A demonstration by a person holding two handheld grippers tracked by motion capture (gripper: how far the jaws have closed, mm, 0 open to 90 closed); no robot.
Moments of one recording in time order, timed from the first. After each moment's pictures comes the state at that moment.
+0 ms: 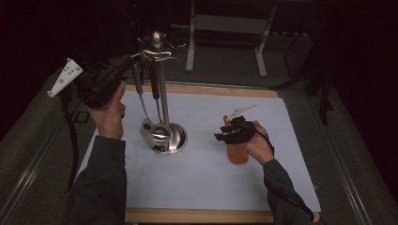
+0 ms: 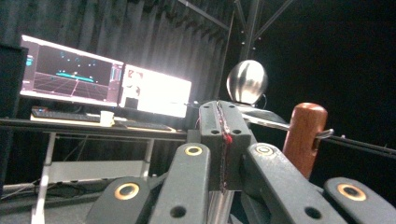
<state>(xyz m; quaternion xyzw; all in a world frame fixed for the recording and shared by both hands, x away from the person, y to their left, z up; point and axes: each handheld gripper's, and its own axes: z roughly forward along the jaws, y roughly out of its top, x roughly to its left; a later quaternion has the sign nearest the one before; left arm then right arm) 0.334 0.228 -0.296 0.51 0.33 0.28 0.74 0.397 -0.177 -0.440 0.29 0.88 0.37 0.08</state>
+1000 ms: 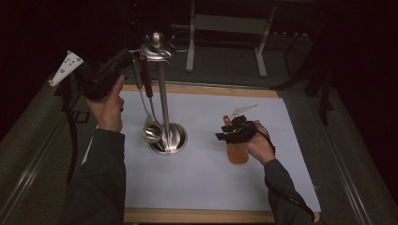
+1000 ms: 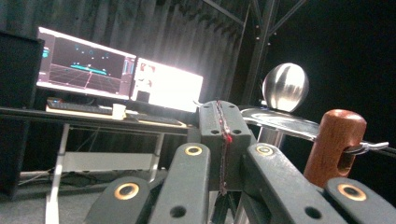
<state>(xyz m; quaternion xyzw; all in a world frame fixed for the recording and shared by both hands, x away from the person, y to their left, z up) 0.348 0.234 -0.293 0.51 0.36 0.29 0.73 0.398 -0.180 -0.439 0.29 0.88 0.36 0.08</state>
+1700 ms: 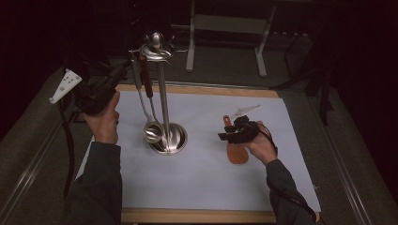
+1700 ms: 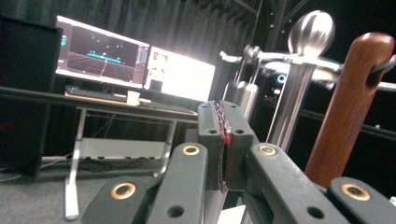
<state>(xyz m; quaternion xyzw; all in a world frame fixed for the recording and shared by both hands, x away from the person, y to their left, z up) 0.337 0.250 -0.337 0.52 0.39 0.30 0.71 0.401 -0.189 -0.443 0.30 0.88 0.36 0.09</state>
